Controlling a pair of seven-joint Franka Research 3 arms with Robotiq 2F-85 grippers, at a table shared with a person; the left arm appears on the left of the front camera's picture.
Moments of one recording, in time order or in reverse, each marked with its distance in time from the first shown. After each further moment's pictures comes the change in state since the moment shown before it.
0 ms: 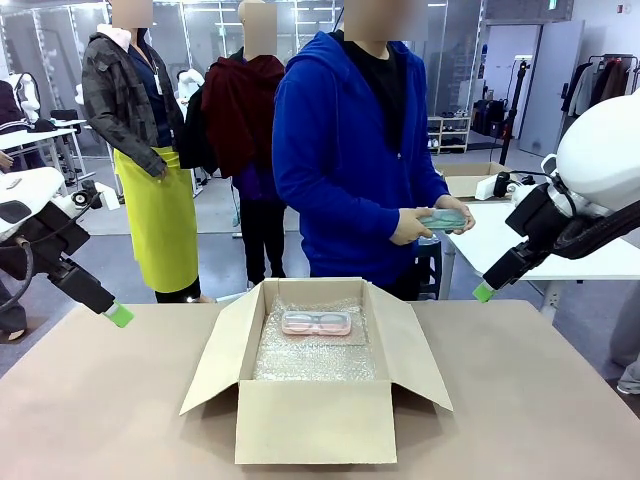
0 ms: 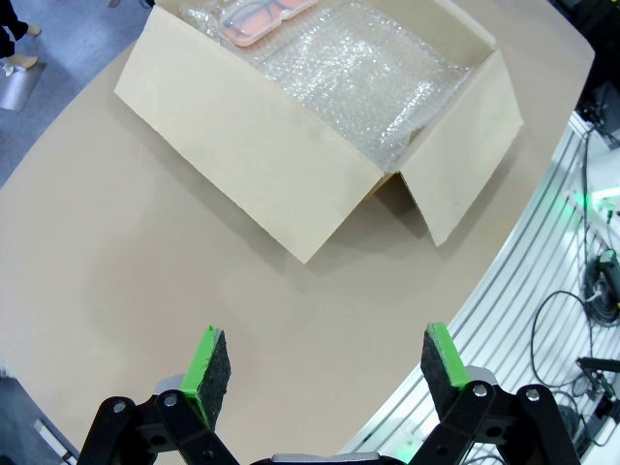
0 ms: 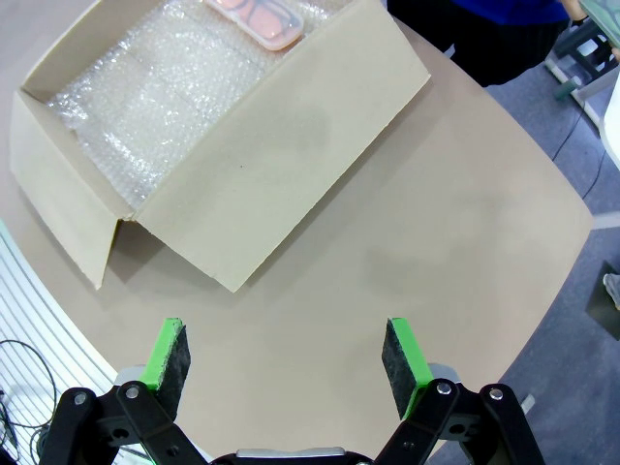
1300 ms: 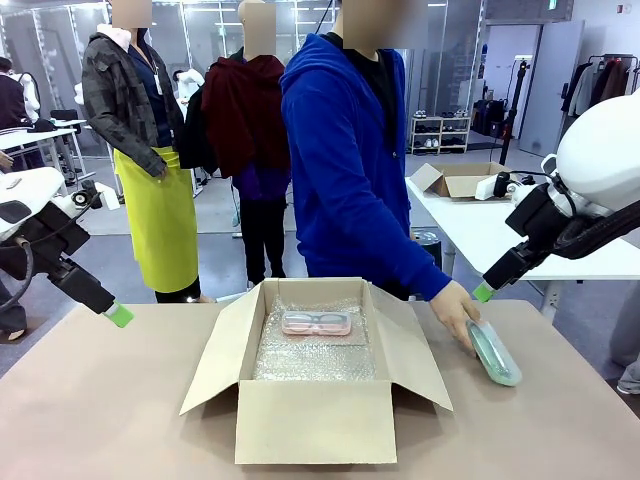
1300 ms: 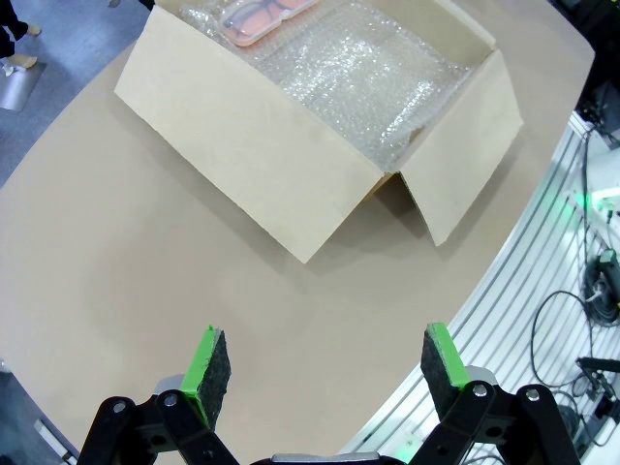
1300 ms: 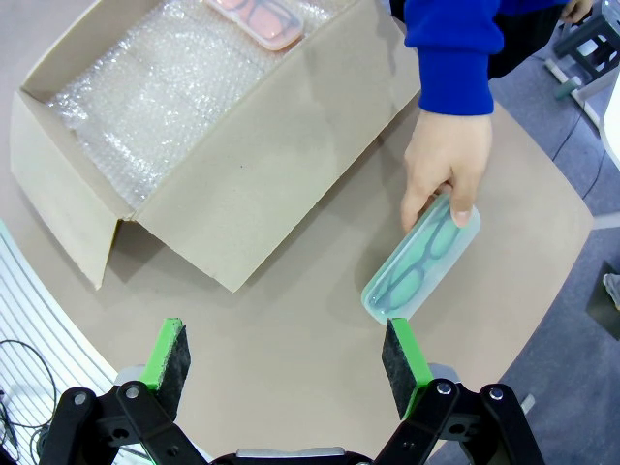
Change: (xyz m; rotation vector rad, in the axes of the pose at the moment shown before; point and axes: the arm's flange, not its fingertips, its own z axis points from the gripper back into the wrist) left arm 0.000 0.000 0.000 0.000 0.000 0.000; right arm 0.000 0.000 0.000 0.000 0.000 0.000
